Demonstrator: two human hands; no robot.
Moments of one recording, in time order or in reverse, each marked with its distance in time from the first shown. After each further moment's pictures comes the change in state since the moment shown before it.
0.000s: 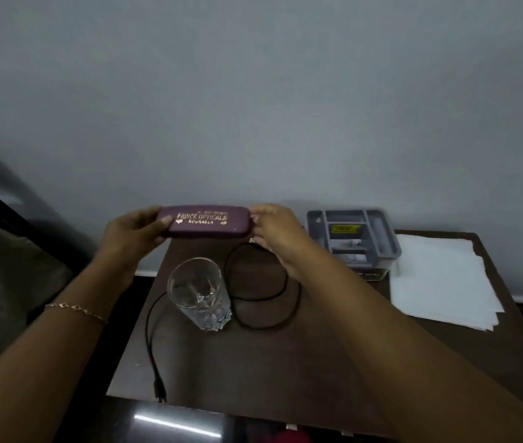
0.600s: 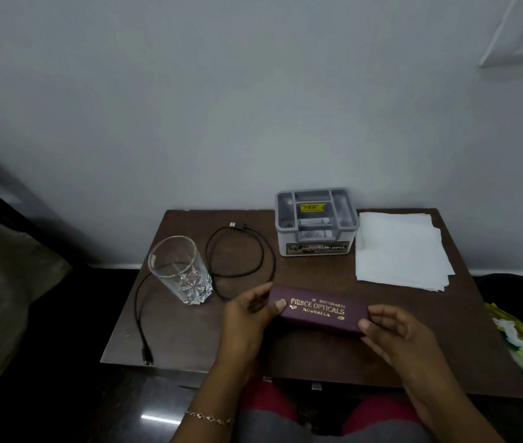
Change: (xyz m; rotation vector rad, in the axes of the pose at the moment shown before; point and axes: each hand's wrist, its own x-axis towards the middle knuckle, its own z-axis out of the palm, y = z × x) left_hand -0.176 -0.060 0.144 -0.148 -0.230 -0.202; right_hand -0.176 0.134 -0.152 0.278 0.369 0.124
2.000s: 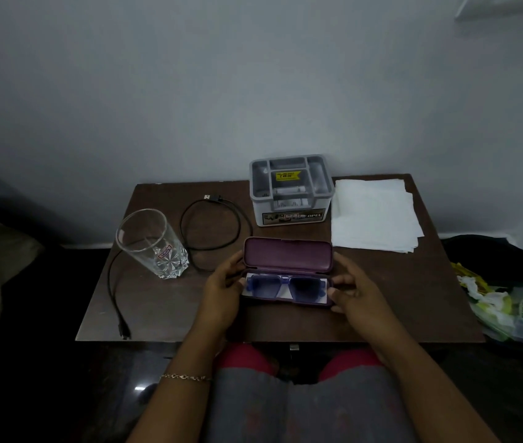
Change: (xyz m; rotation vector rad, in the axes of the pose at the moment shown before) left_hand 0.023 -0.031 -0.008 0.161 -0.100 0.103; right_hand 0.008 -0.001 0.006 -0.314 -0.169 -0.036
